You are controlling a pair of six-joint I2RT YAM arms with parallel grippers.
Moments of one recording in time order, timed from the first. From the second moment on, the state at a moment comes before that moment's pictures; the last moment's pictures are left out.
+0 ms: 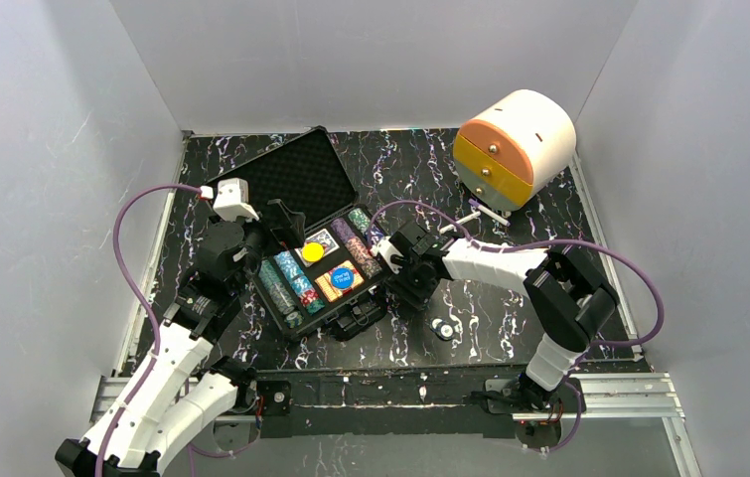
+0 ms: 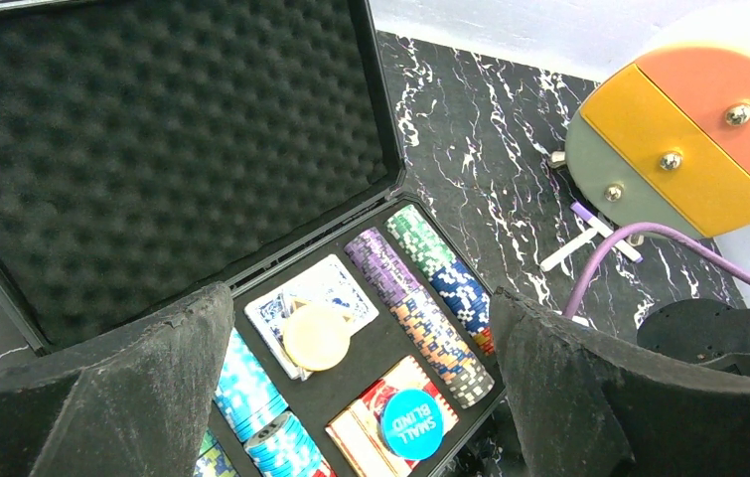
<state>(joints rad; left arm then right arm) -0.44 0.72 0.77 -0.28 -0.26 -0.42 0.84 1.69 1.01 -0.56 -0.07 -0.17</state>
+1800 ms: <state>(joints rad) -0.44 0.67 0.71 -0.23 -0.14 -0.48 0.82 1.63 1.08 -0.68 0.04 0.33</state>
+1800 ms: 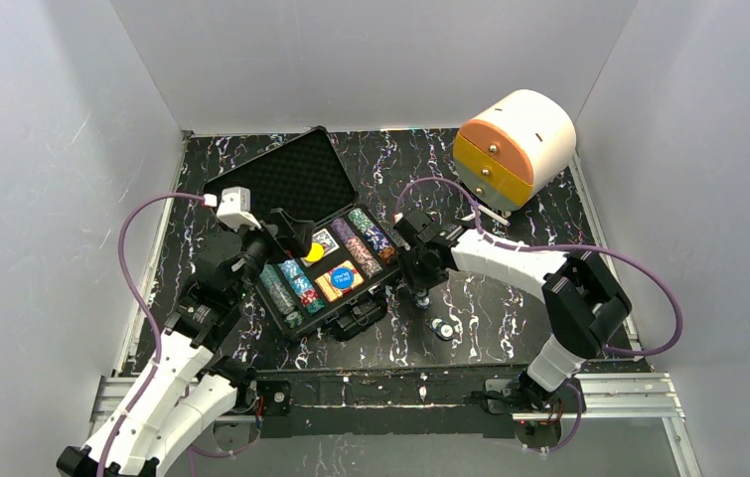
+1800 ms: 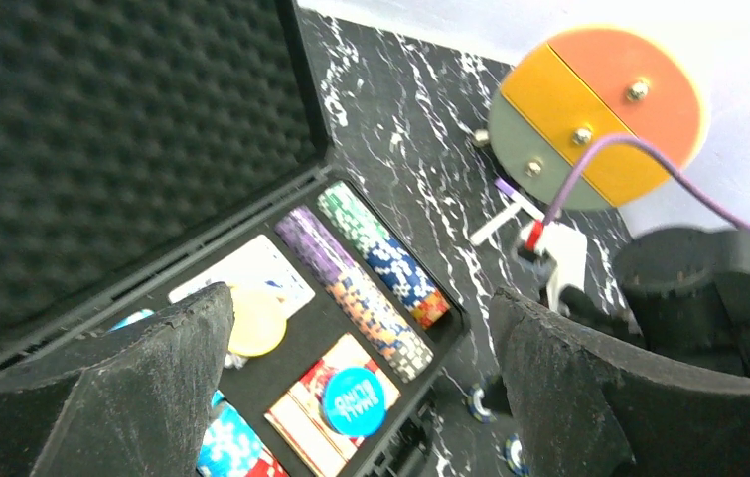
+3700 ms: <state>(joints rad) -1.04 1.33 0.57 0.45 -0.22 -0.94 0.64 1.18 0.79 -0.45 -0.22 1.26</state>
